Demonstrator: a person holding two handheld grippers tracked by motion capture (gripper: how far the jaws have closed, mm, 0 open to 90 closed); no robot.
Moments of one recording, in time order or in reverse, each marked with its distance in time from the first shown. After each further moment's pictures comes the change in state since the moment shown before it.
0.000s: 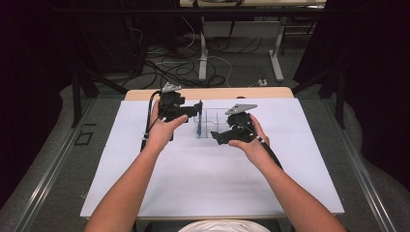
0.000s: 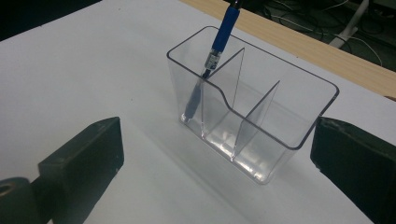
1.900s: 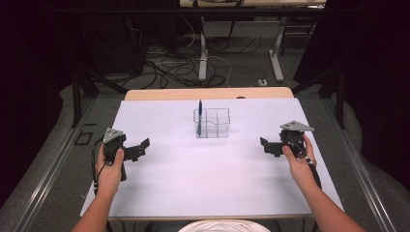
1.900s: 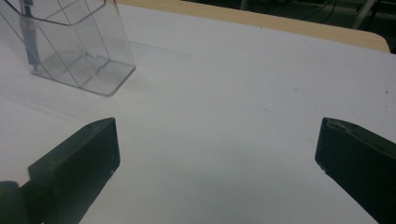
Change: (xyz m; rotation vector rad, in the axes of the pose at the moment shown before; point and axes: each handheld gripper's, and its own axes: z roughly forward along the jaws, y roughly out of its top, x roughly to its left) left arm 0.092 -0.149 -0.098 -0.044 0.275 -0.137; right arm -0.083 -0.108 -0.074 -0.069 -0.309 0.211
